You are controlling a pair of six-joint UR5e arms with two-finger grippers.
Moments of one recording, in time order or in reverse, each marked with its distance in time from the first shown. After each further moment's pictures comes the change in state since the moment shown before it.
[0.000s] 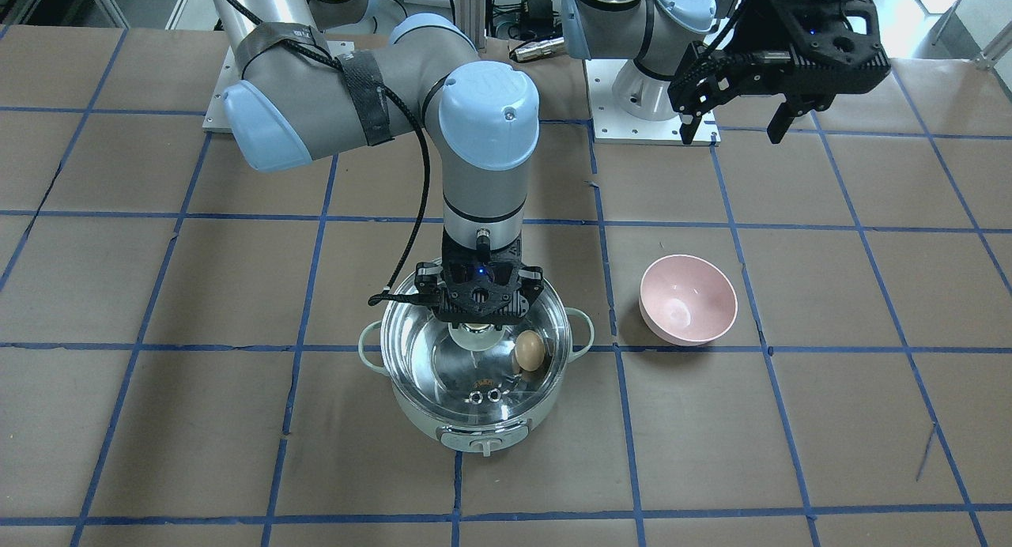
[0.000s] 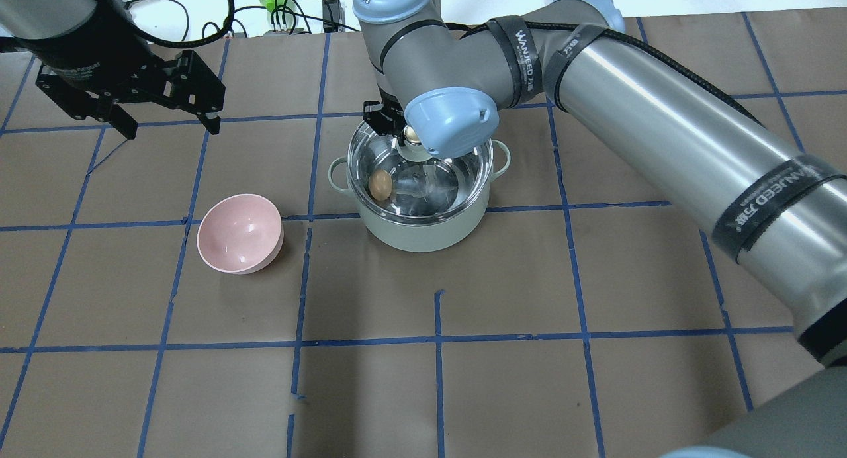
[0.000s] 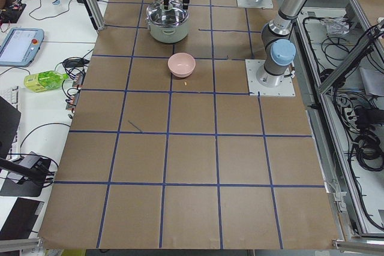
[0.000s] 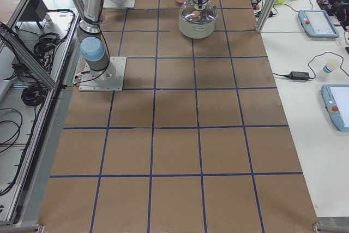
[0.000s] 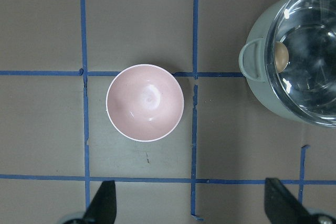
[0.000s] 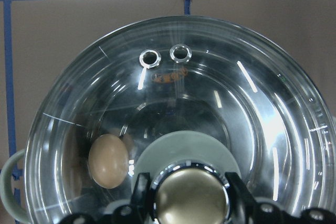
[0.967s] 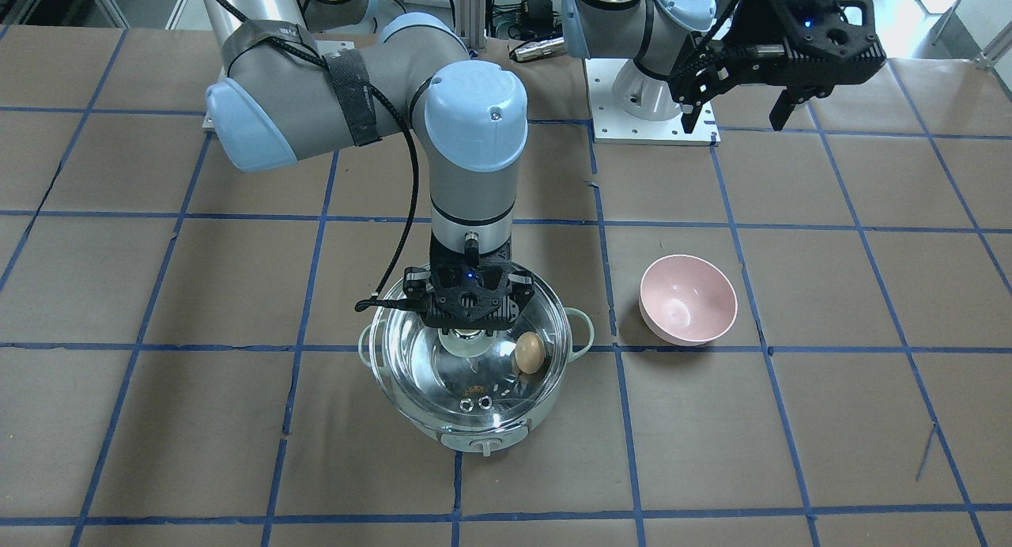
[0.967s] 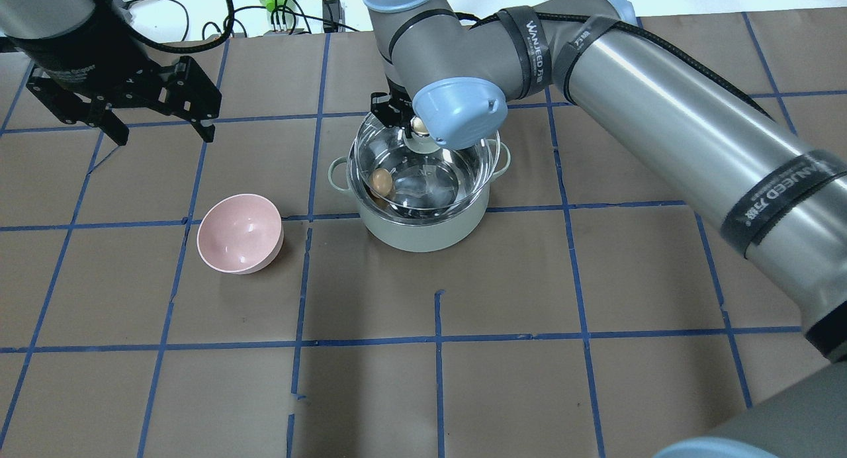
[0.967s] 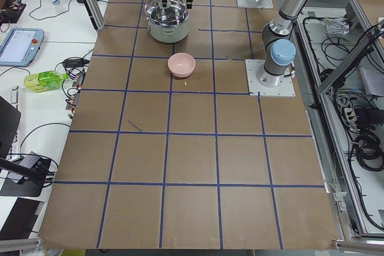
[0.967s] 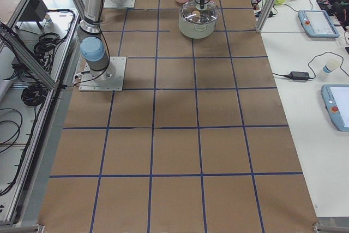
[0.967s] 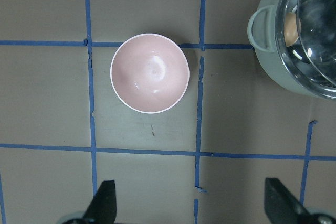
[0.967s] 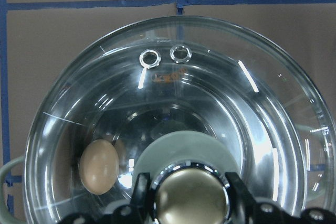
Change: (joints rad) left arm -0.010 -0.001 0.018 -0.021 0.036 -0.004; right arm -0.018 -0.003 -0.012 0.003 -0.005 -0.032
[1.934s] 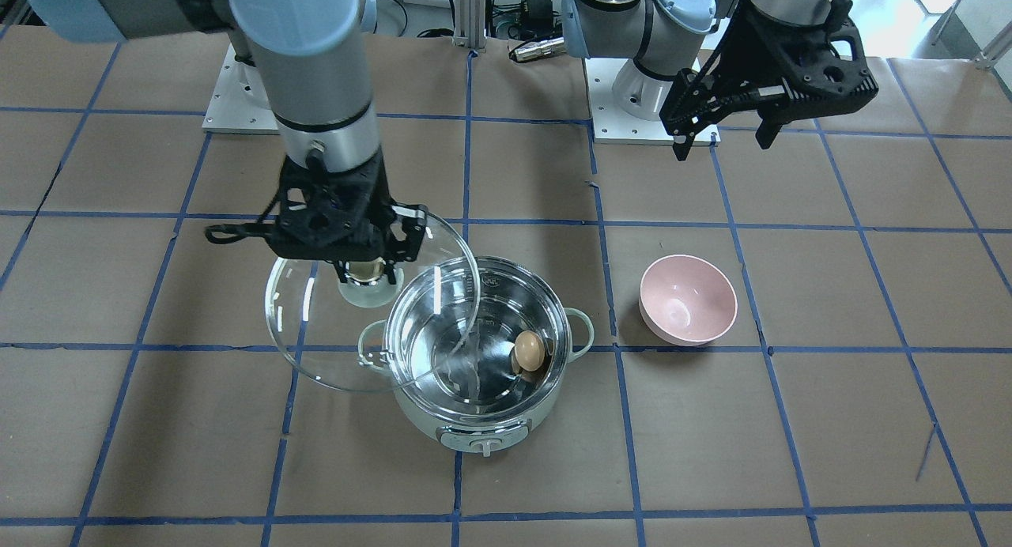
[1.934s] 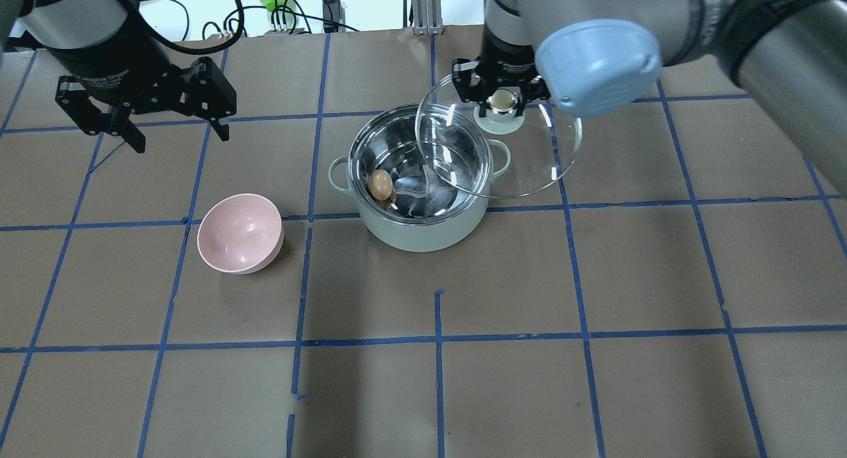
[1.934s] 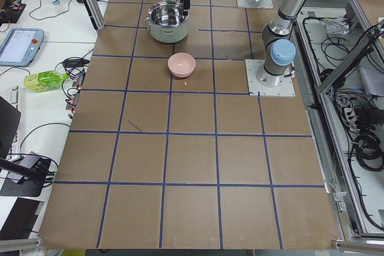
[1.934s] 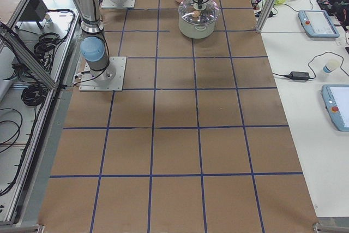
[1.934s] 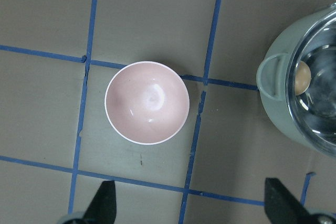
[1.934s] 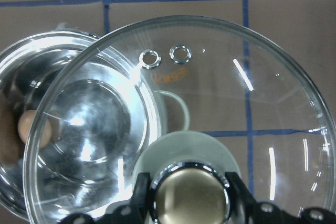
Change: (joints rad) left arm -0.017 -0.027 -0.007 -0.019 0.002 -0.148; right arm -0.122 -0.174 0.064 0.106 0.037 -0.110
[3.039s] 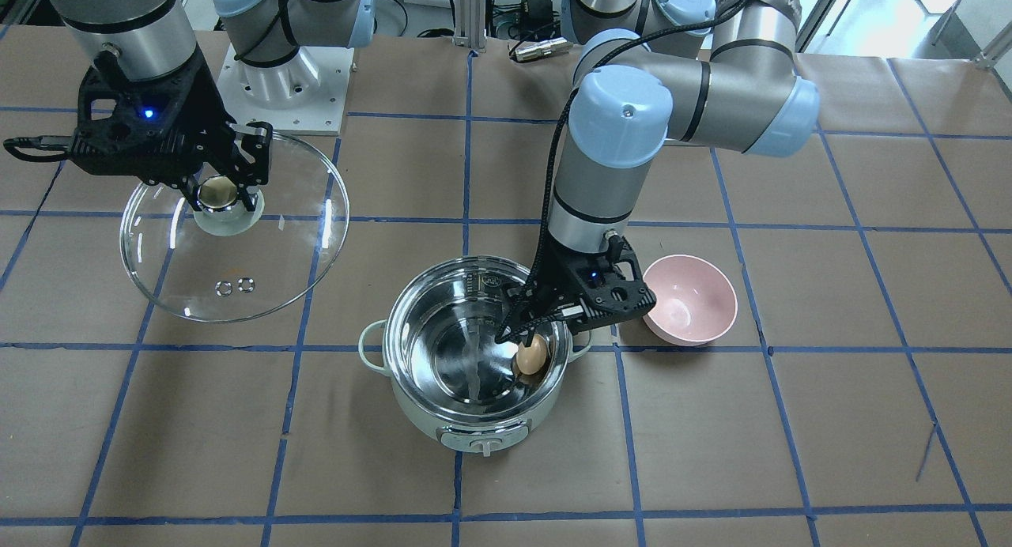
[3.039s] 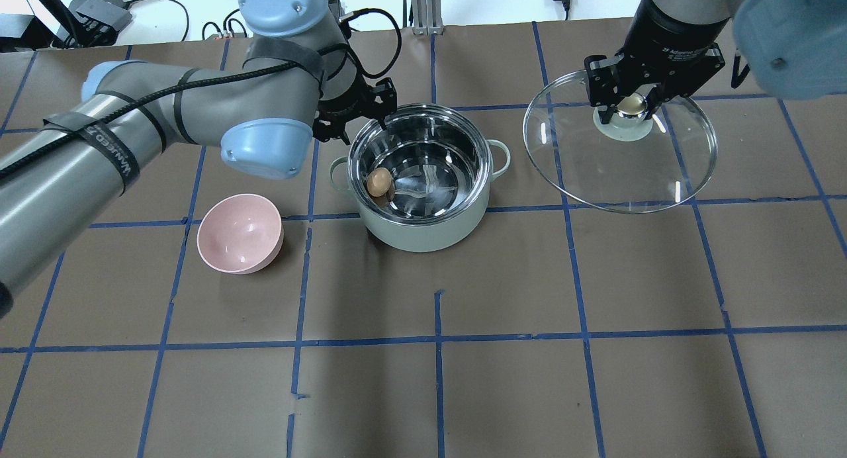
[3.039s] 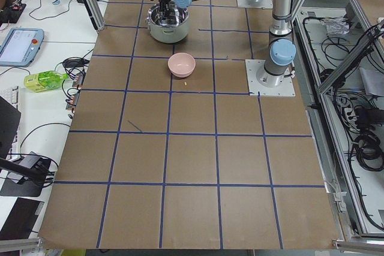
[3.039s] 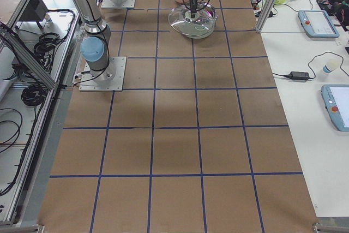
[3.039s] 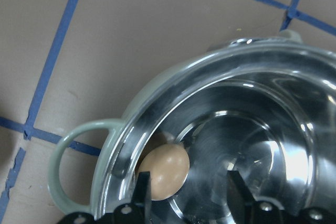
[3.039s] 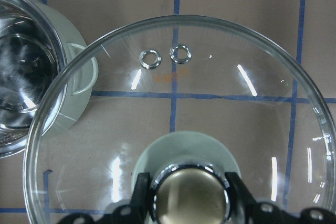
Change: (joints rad) left arm -0.201 -0.325 -0.147 0.705 -0.097 -0.374; right arm -0.279 -0.256 0.116 0.212 0.020 -0.349
